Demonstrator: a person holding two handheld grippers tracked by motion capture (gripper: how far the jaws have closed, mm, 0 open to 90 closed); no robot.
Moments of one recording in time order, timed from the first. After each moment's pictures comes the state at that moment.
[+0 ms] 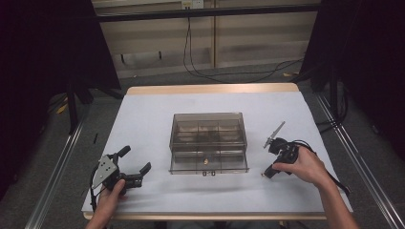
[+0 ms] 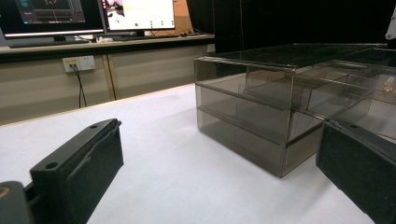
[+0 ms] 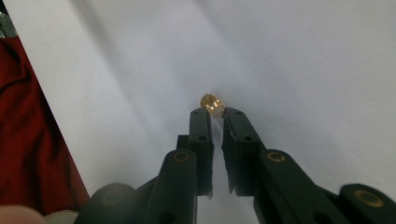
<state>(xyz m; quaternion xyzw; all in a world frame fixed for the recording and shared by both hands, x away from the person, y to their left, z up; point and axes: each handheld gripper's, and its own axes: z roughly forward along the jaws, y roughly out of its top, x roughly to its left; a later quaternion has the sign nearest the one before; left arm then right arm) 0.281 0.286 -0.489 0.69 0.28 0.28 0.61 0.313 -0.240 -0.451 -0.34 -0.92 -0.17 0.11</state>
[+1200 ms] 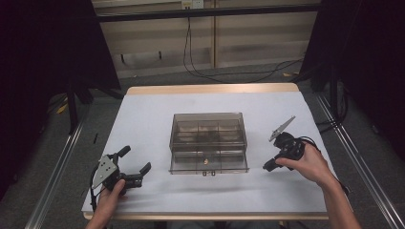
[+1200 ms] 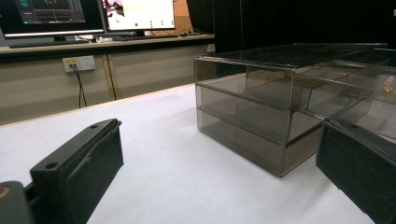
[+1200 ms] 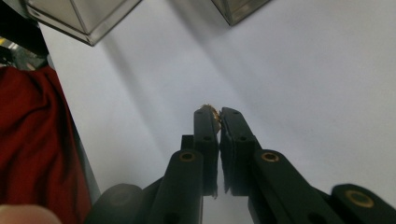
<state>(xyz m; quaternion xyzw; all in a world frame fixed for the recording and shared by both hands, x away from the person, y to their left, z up) 0.281 0.286 -0.489 0.69 0.28 0.28 0.61 0.309 -0.251 -0.429 -0.34 -0.91 -0.24 0.08</state>
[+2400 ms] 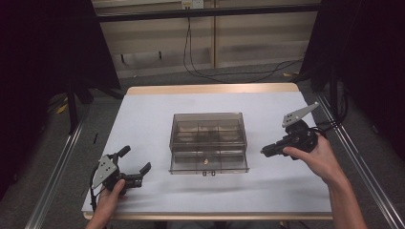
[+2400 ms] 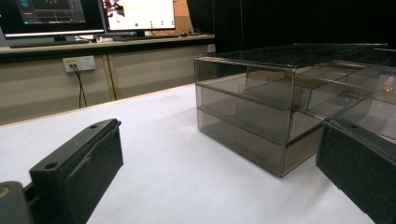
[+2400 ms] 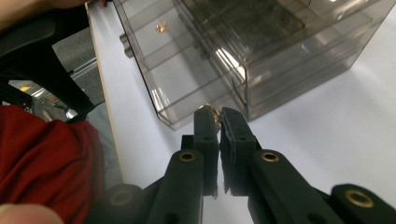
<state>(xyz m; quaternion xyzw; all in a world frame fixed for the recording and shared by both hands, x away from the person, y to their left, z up) 0.281 0.286 -0.489 0.68 0.29 0.28 0.61 0.296 -0.256 -0.365 -0.29 -0.87 -0.39 0.02</state>
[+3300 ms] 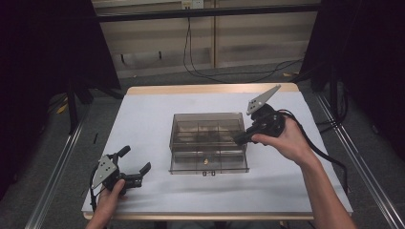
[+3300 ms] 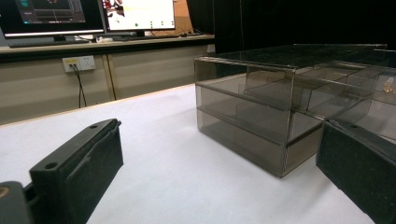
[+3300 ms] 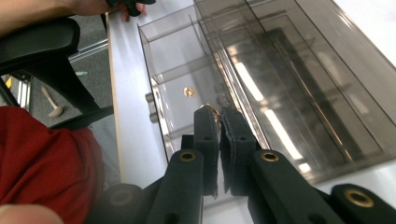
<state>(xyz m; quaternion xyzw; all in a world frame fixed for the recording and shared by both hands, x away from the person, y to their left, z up) 0.281 0.286 -0.489 0.68 0.29 0.28 0.61 0.324 -0.173 -0.323 -0.21 -0.91 -0.37 0.01</state>
